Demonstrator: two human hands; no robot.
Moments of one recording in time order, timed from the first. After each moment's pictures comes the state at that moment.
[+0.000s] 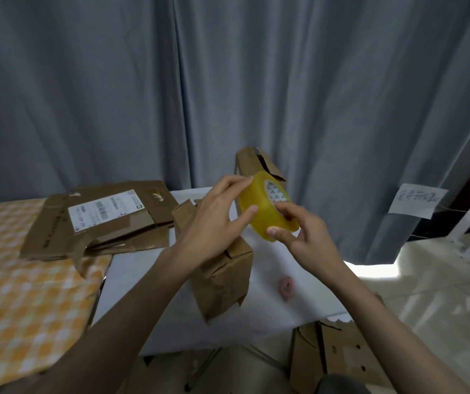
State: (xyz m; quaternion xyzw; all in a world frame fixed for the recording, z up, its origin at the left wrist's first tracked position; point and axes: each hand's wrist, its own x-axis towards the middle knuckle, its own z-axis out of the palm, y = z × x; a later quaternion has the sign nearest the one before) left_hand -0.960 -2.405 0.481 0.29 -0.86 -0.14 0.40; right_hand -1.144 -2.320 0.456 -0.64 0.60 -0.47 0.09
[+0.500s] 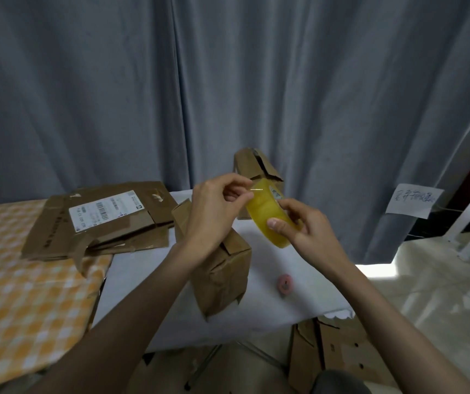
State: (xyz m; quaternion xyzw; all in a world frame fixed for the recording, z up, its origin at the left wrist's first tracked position) left_hand -0.971 -2.392 0.499 0.32 -0.77 -0.21 0.51; right_hand -1.137 -2.304 0.477 -0.62 0.62 -0.47 0.14
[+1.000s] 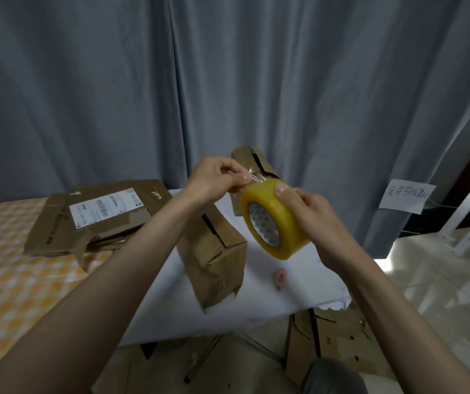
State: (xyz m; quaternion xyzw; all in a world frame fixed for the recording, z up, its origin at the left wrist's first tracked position) left_hand -0.971 -2.412 0.540 0.35 -0.75 -0.41 0.38; right_hand -1.124 -2.277 0.514 -0.50 0.64 -0.51 0.26
